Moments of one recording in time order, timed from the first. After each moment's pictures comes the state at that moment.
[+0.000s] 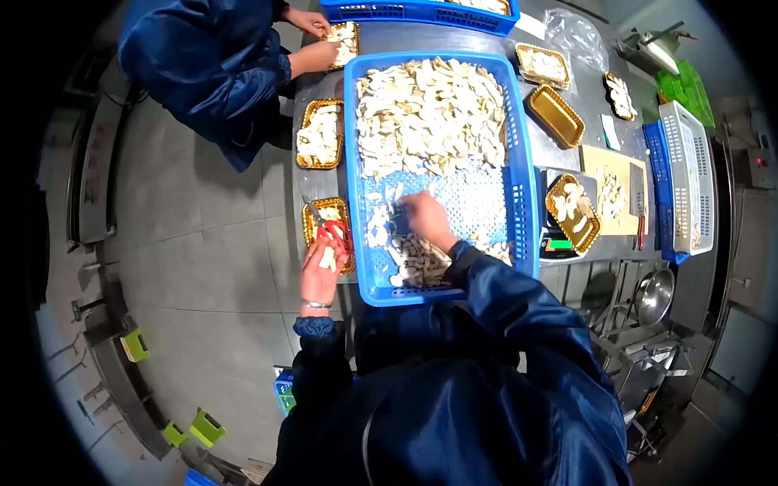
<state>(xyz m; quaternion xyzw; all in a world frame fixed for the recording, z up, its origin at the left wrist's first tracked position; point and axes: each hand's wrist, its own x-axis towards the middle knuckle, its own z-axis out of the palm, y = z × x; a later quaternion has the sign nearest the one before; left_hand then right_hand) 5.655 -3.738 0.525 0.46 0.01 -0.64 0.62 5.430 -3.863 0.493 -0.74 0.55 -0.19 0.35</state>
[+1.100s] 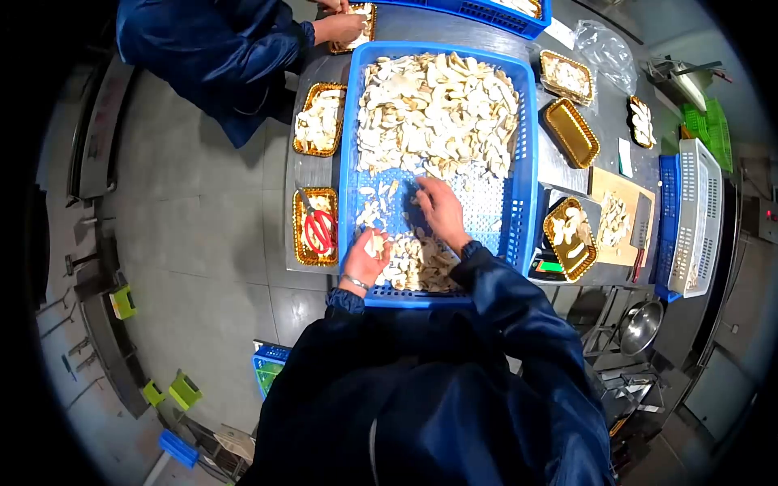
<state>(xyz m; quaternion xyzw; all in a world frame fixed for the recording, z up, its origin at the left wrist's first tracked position) 5.556 -3.764 0.454 0.40 0.20 -0.72 0.53 5.391 -3.895 0.479 -0.72 0.51 -0.27 0.38</state>
